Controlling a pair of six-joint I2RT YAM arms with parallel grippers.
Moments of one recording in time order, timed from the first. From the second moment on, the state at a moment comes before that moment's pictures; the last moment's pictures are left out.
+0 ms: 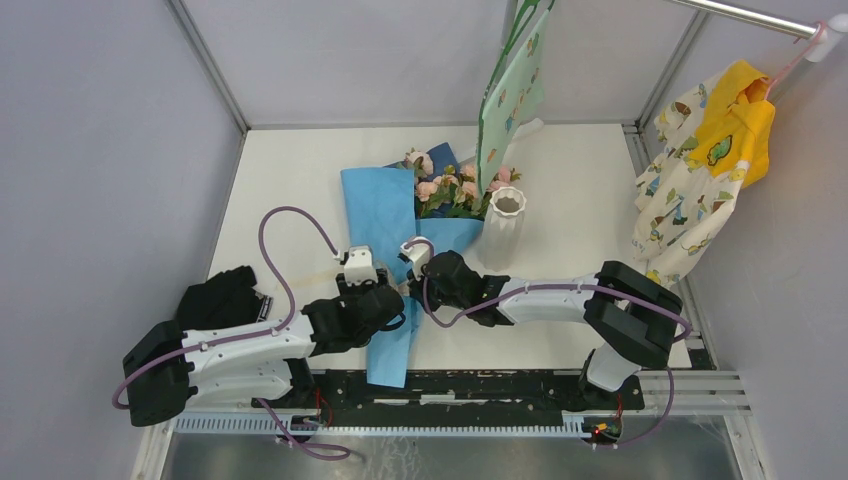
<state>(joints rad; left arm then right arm) -1.10 1.02 0.49 -0.40 -0.85 -0.95 1.08 1.63 0.80 0.25 0.07 0.21</state>
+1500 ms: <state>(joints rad) -1.10 1.08 0.55 -0.39 -0.73 -0.86 1.08 1.52 0.77 0.20 0.19 0.20</state>
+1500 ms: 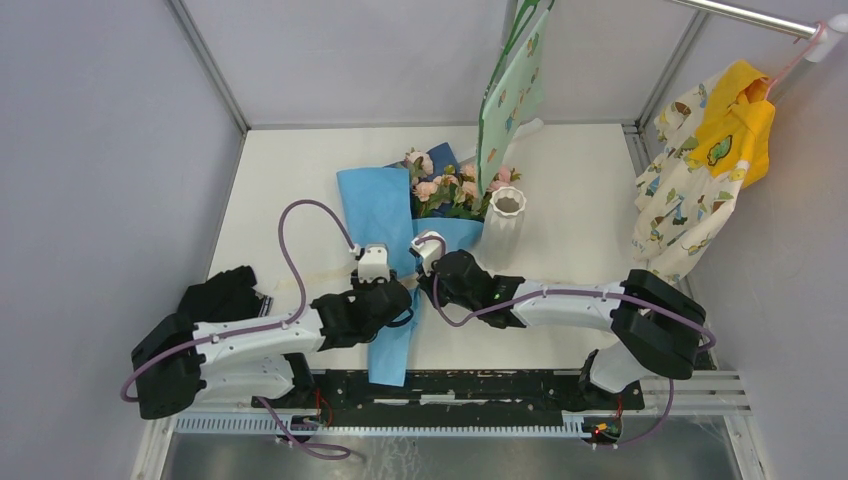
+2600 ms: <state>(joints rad) -1.09 1.16 0.63 -0.58 -0.97 -0.95 1.11 1.43 0.70 0.13 0.11 0.20</state>
